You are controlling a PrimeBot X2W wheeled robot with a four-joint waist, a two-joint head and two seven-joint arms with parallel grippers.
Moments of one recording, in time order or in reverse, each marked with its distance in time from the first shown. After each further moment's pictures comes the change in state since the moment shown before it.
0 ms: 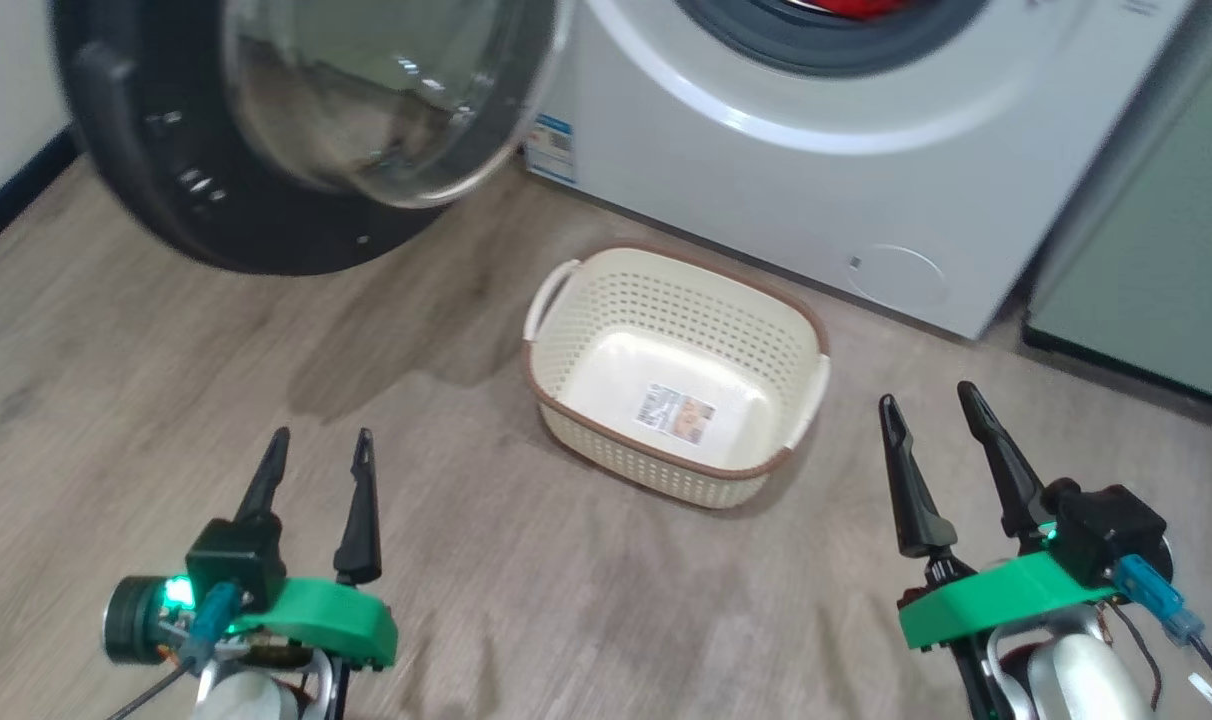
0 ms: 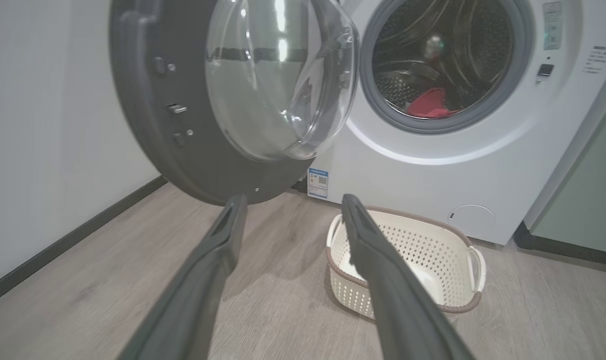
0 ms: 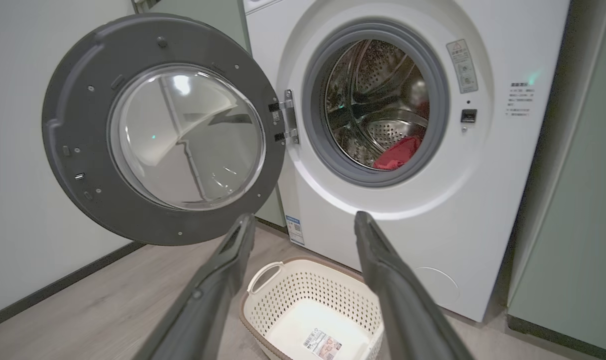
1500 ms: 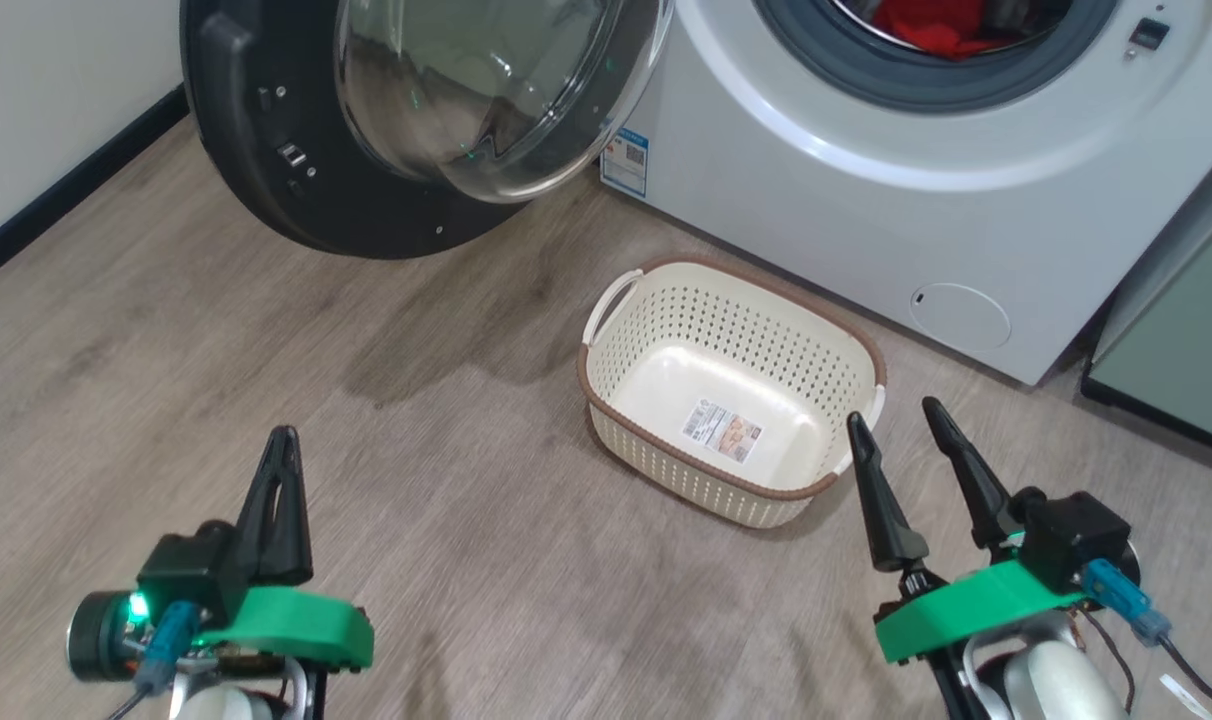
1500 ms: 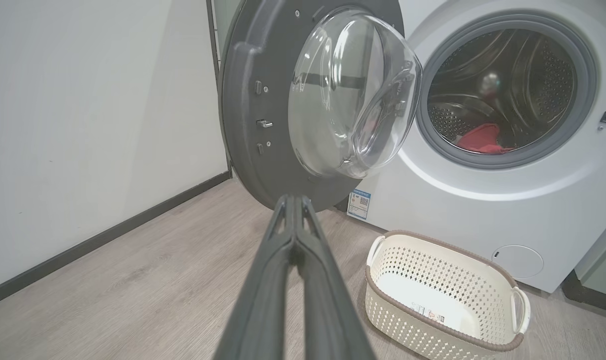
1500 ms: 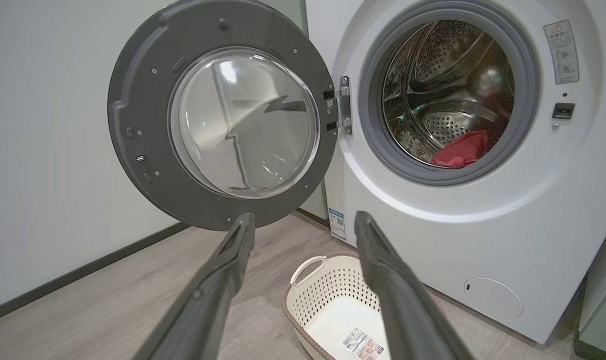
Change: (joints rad) left arm 0.044 0.000 0.047 -0.085 -0.027 0.013 0.000; right arm -0.002 0.001 0.049 0.036 0.015 0.000 0.000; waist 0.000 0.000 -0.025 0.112
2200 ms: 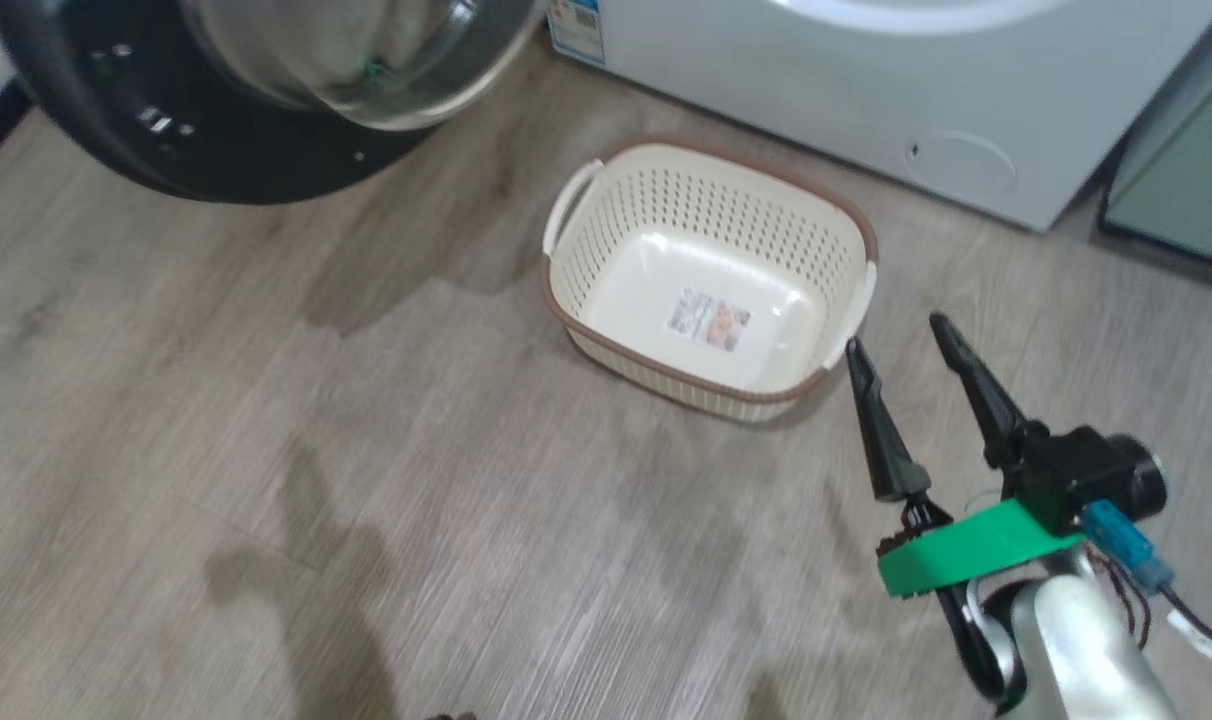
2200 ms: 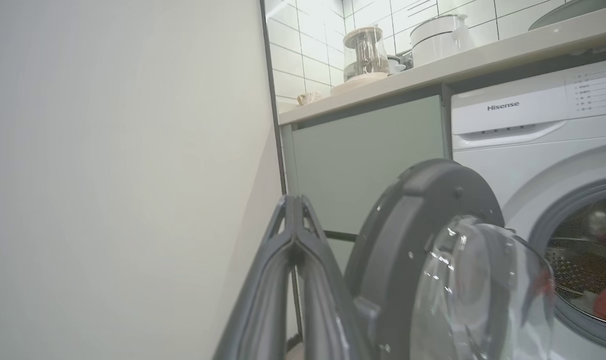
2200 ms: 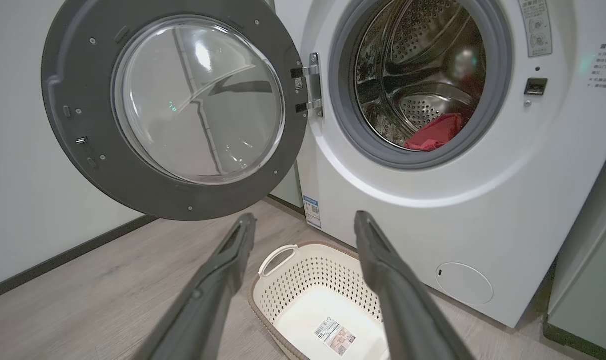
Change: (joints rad) left arm -0.412 0.214 0.421 -0.106 -0.117 -0.111 -0.005; right arm -0.085 -0.006 -0.009 -0.068 -0.118 0.000 0.027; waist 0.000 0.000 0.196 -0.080
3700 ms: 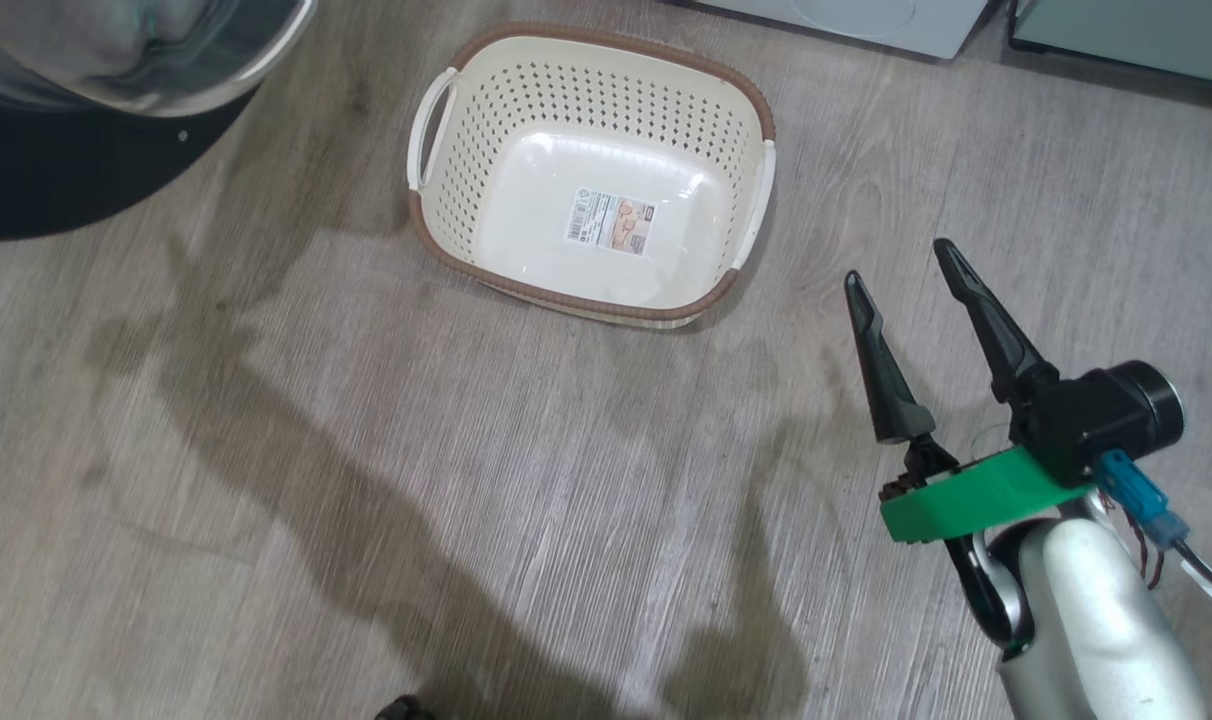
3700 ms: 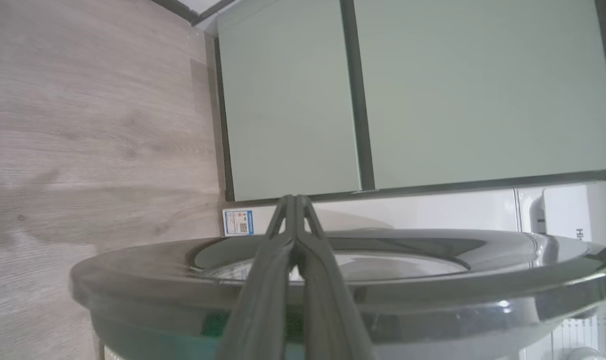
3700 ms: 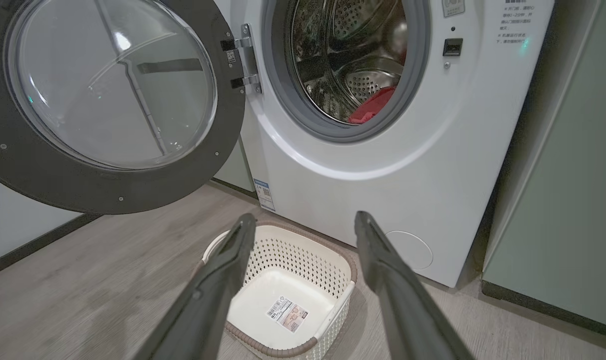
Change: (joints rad) left arm -0.863 0.265 0.427 1.307 -0.606 0.017 0.661; right arm -0.098 -0.037 0.030 -0.028 -0.014 0.000 -0.001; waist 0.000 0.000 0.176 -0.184
